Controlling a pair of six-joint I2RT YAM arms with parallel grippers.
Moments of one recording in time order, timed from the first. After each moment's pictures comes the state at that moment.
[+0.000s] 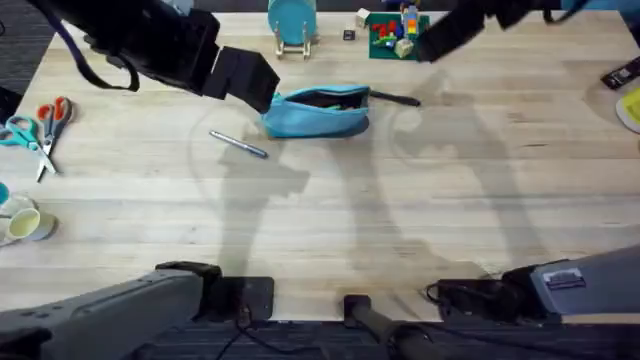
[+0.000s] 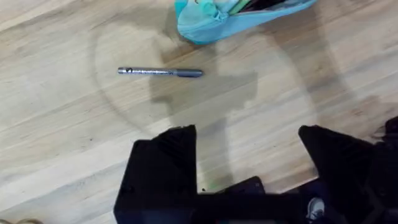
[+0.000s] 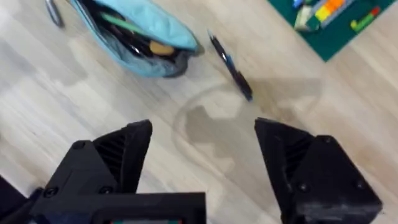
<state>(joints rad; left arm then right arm) -0.09 1.36 1.59 -1.50 0.22 0.22 0.16 1.66 1.79 -1.27 -0.30 -0.47</state>
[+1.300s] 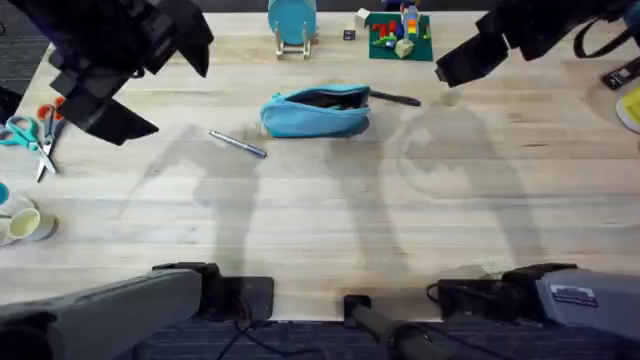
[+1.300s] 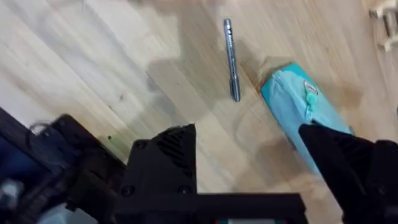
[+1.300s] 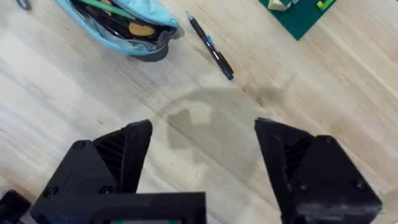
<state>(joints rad) 0.02 1.39 1.59 -1.52 -0.08 -0.98 0.16 1.44 1.57 -1.18 -0.19 -0.46</state>
